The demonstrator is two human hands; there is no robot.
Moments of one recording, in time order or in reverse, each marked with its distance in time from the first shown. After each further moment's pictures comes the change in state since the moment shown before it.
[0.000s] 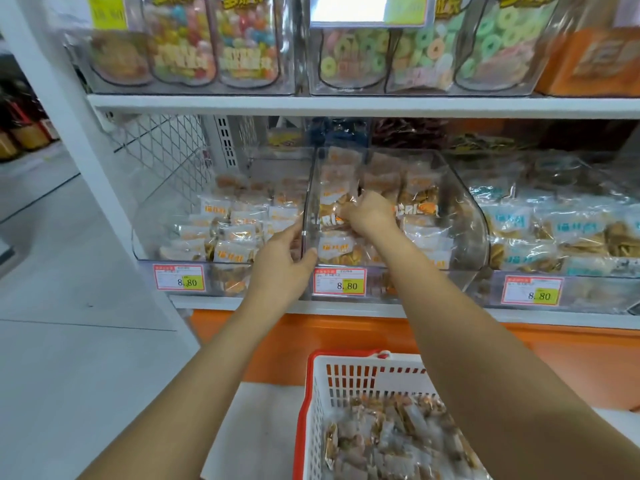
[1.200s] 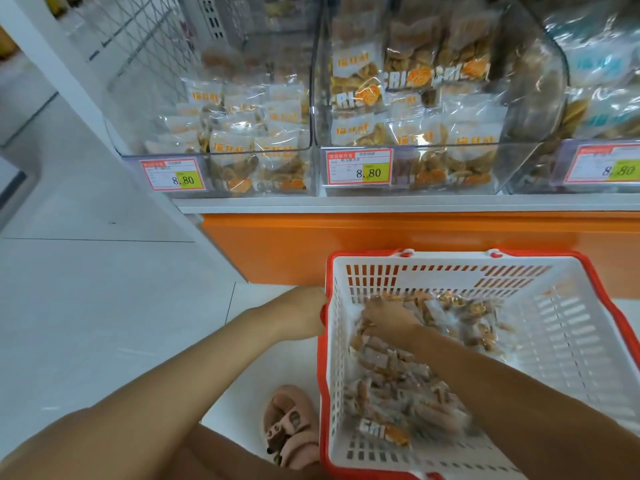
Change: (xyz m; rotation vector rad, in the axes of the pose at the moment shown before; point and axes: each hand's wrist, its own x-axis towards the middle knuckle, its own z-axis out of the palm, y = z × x) left_hand -0.107 -0.096 0.042 0.429 -1.085 -0.157; right_hand -0.149 0.270 0.151 -0.715 -0.711 -0.387
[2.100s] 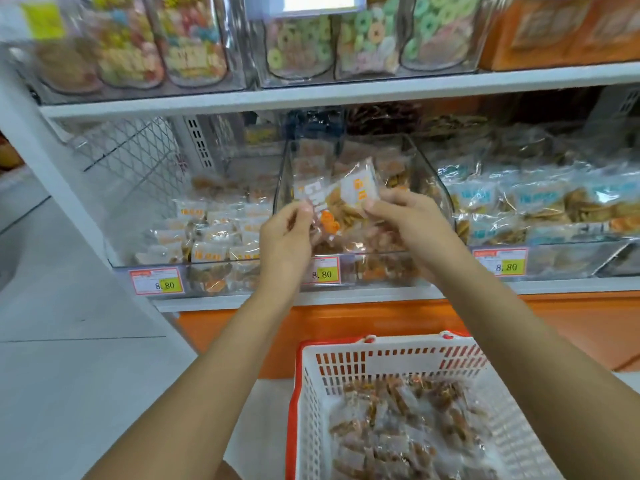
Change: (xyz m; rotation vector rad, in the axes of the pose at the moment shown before) left_hand 0.001 0.113 -0.135 -1.076 1.056 0.362; right_hand -0.118 -0.029 -0.307 1.352 0.761 -0.069
